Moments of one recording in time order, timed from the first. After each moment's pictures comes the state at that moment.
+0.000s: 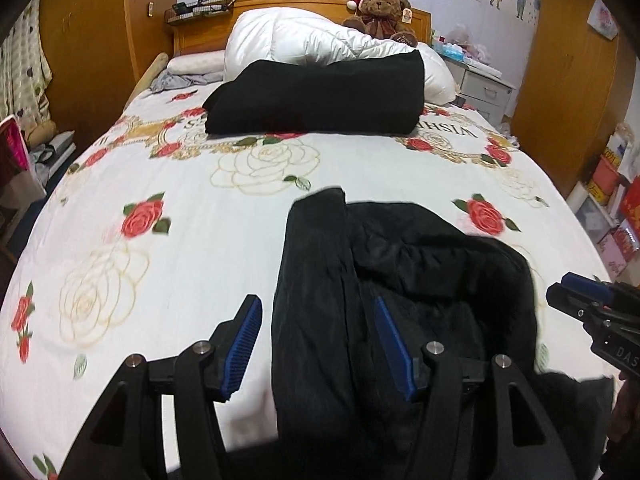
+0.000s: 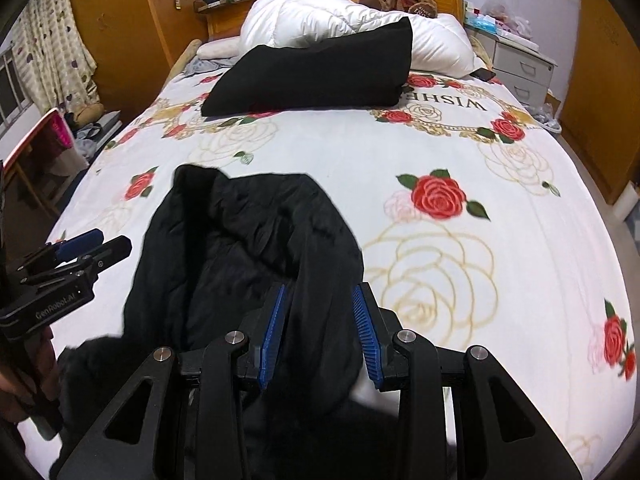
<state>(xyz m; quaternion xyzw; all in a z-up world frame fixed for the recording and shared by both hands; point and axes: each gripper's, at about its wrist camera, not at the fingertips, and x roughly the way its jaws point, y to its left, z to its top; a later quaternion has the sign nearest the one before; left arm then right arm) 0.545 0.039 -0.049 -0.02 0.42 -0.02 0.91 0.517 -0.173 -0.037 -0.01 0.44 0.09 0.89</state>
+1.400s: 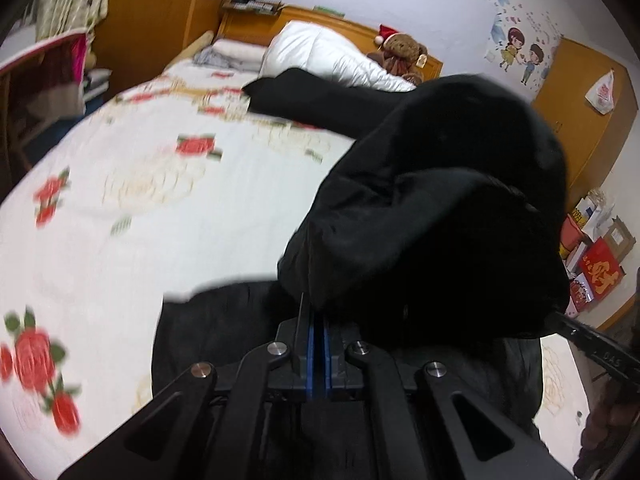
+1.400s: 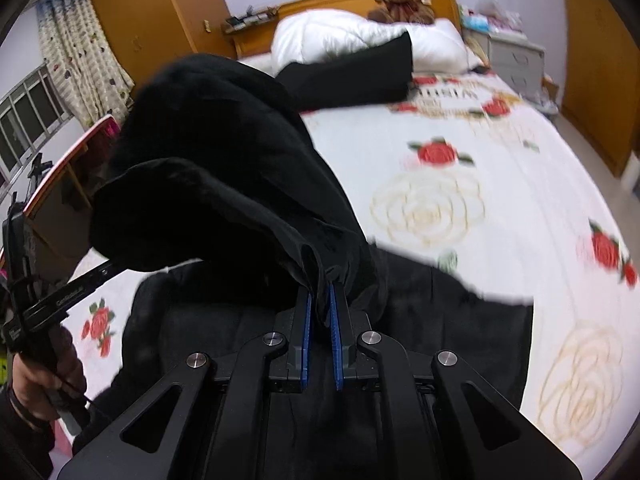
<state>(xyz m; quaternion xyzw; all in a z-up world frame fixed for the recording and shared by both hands) 0.335 0.095 -0.029 -0.16 0.40 -0.03 0.90 0.339 -0.182 -0.005 0.05 0.43 0.13 0.89</state>
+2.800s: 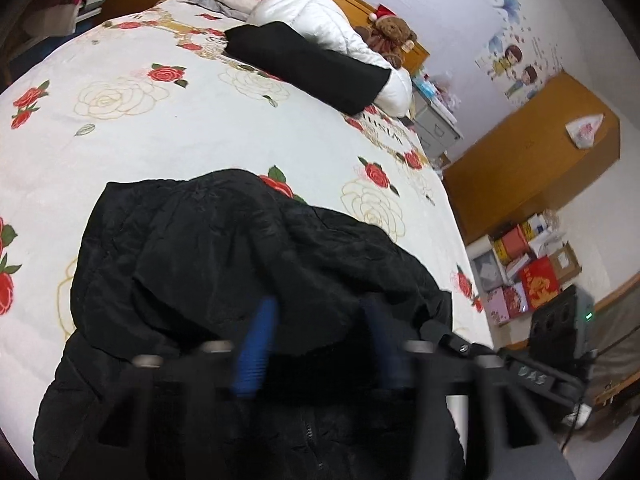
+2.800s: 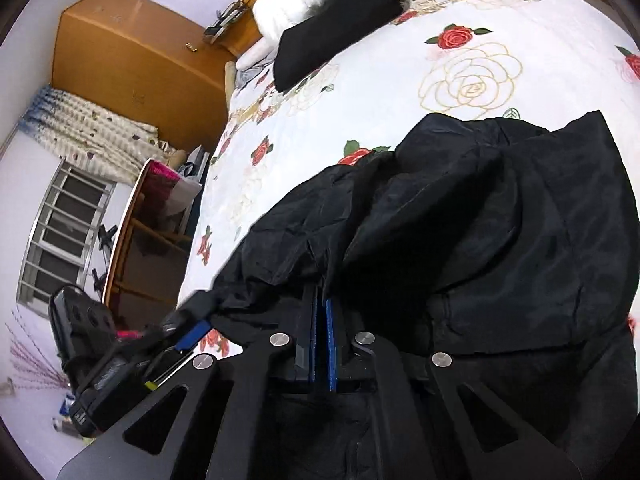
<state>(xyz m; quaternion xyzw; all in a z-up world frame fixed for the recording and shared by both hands) 0.286 0.052 -0.021 -0.26 0.44 -0.11 0.85 0.300 -0.172 -0.027 0.28 0.49 0.21 0.80</state>
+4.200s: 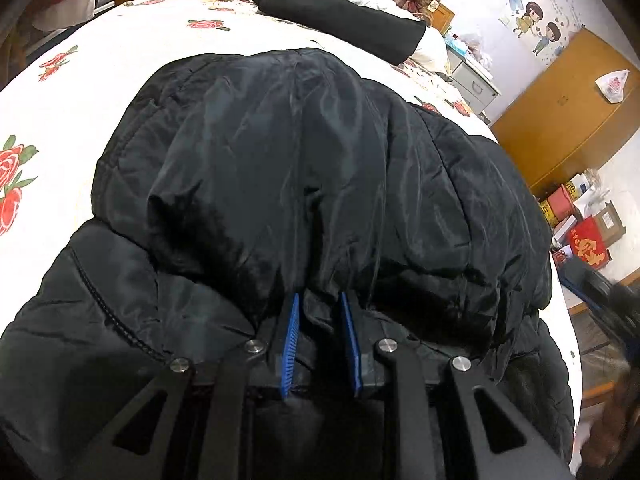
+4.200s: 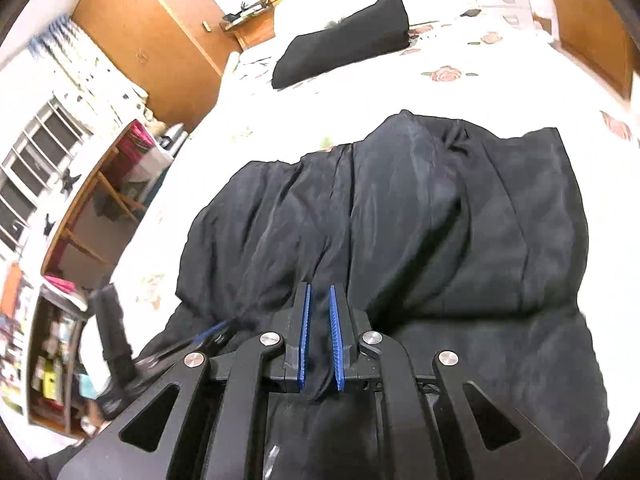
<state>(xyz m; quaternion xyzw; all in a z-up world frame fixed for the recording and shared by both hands) 0.237 0.058 -0.130 -0.20 0.48 -0.05 0.85 0.257 -0.157 -0.049 0.13 0.46 0.16 0.86</state>
